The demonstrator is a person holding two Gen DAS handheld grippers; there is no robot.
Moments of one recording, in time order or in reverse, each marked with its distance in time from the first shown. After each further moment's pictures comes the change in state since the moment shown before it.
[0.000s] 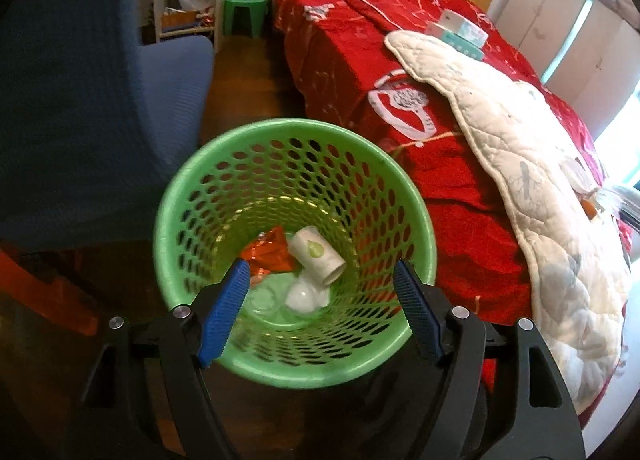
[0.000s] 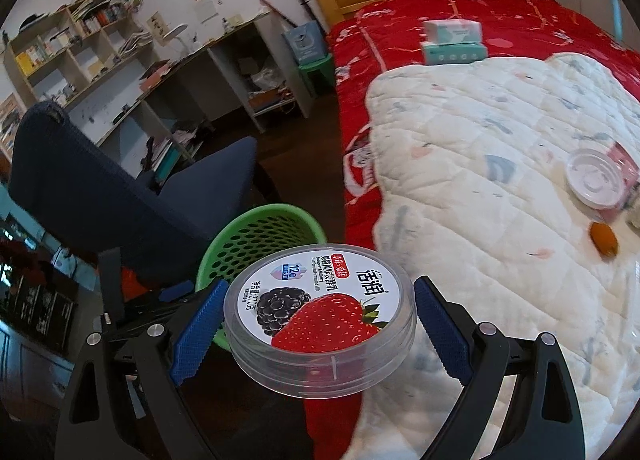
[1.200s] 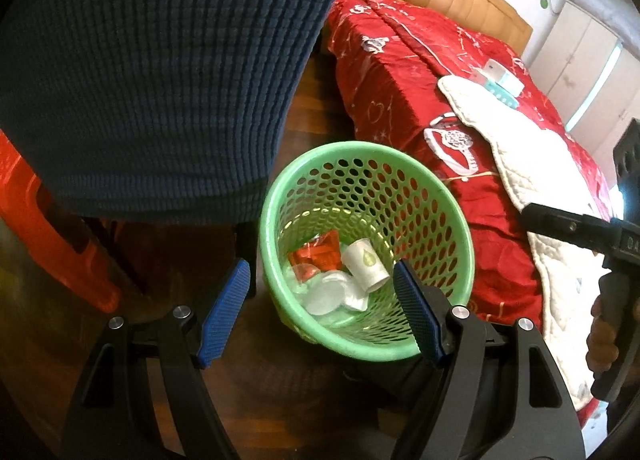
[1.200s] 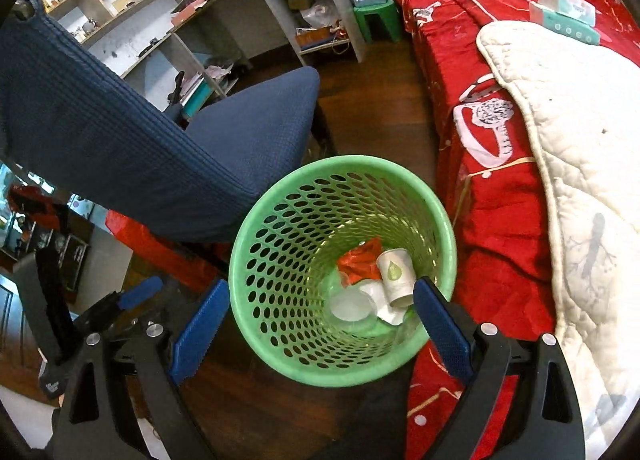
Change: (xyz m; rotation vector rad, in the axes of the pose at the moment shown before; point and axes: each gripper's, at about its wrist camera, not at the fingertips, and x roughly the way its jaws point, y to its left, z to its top) left arm -0.053 0.071 -0.020 -0.139 -0.085 0.055; right arm 0.136 0.090 0.004 -0.107 0.192 0.087
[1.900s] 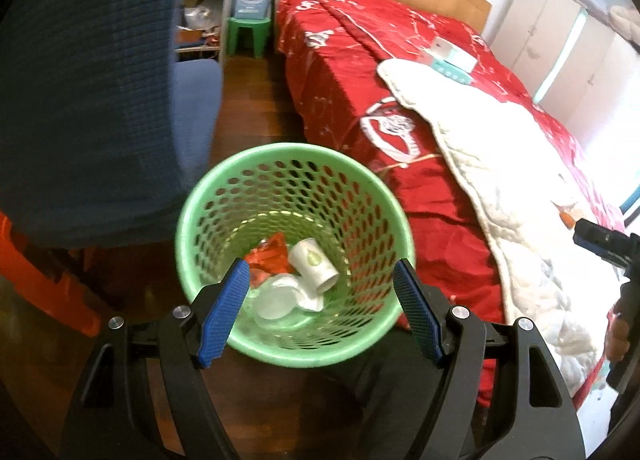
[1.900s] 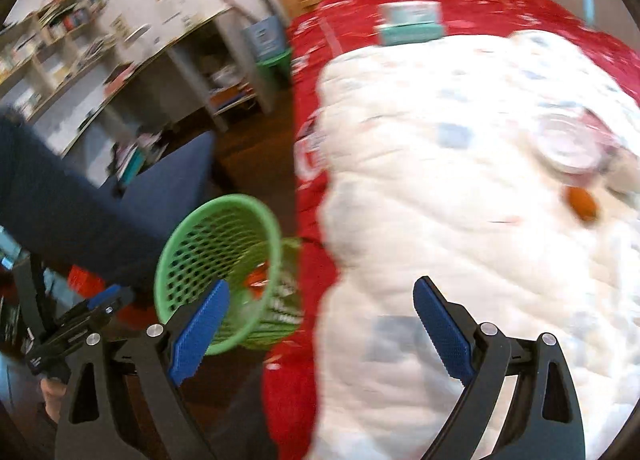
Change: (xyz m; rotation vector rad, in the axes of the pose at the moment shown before) left arm 0.005 -0.077 0.002 0.130 0.018 -0.088; right arm -0.138 -0.116 -0.064 0.219 -0.195 -0.226
